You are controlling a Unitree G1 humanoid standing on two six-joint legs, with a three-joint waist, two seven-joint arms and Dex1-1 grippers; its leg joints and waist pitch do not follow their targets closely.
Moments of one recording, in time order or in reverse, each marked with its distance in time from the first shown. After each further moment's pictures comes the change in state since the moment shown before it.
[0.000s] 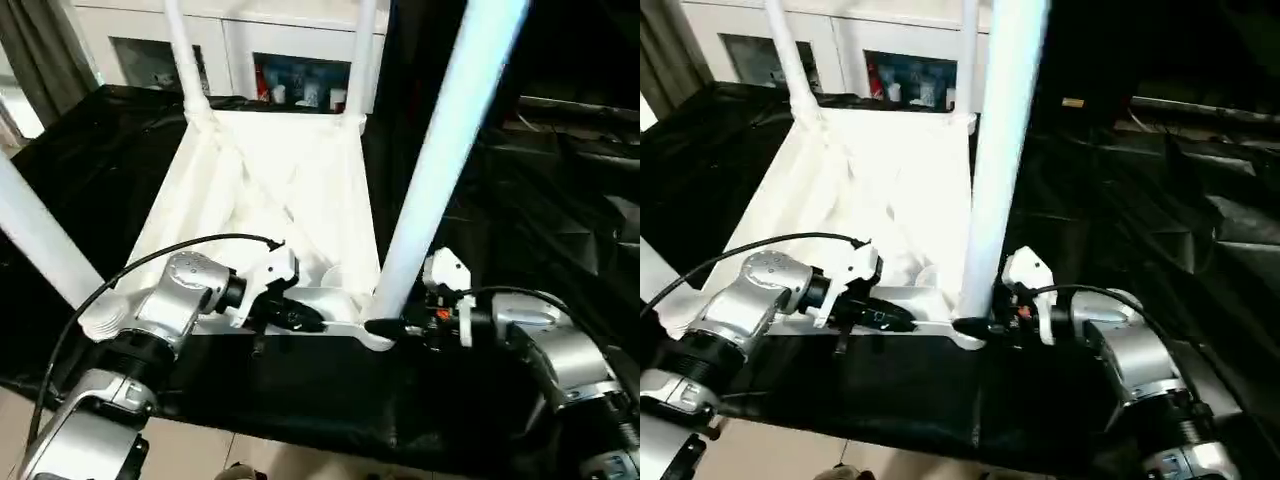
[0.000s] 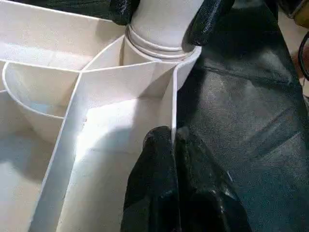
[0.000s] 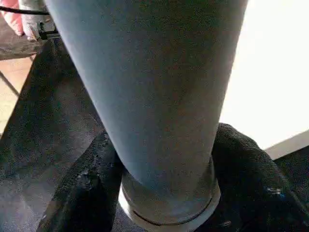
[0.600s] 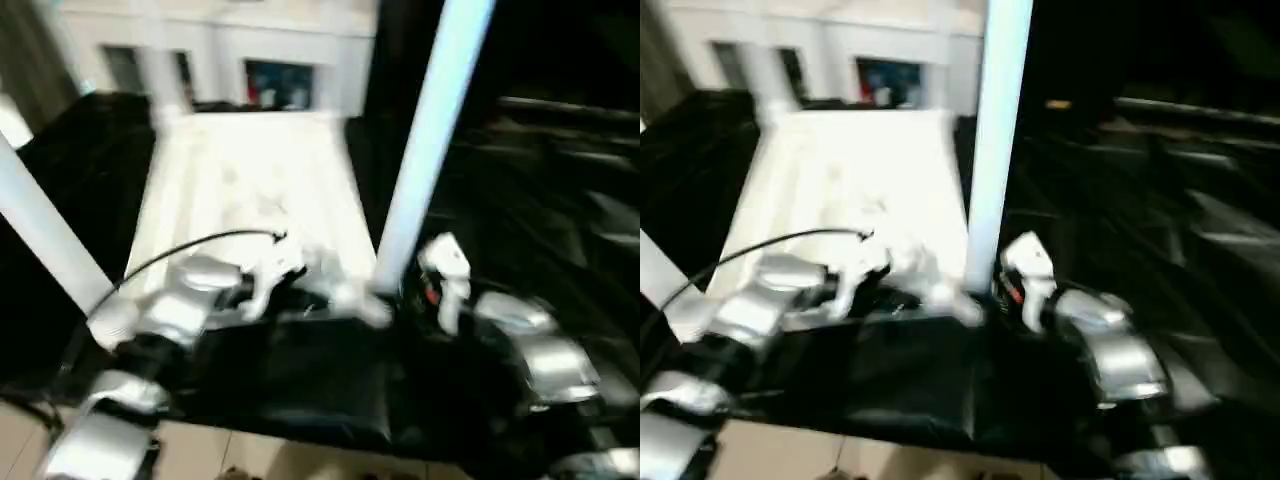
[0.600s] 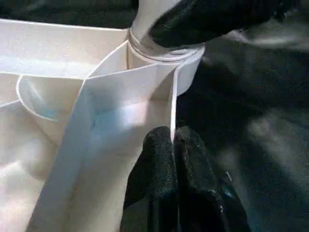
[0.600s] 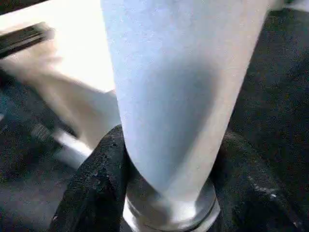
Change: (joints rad) left arm -0.017 -0.163 0.040 0.038 0.070 0.047 0.393; right arm 0.002 0.242 -0.133 0.081 -0.087 -0.023 -0.537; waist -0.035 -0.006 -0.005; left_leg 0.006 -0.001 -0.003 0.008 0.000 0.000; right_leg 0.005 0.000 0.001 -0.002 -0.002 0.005
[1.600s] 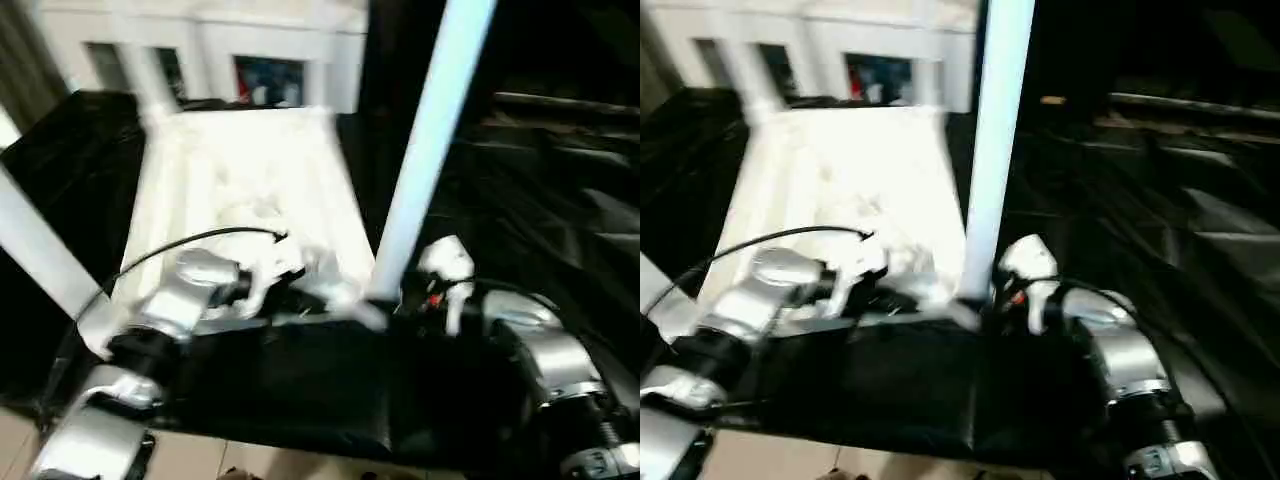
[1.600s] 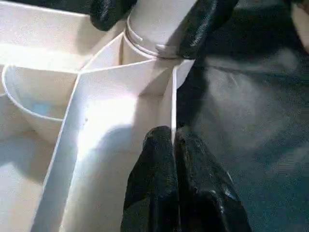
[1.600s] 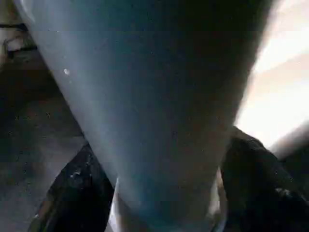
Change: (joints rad) left arm 0.003 0.163 -0.063 -0.057 -0.042 -0.031 -0.370; right arm -0.011 -0.171 0.119 -0.022 0.061 -0.037 0.463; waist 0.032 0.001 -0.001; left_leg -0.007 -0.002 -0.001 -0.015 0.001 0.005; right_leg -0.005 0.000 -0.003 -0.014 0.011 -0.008
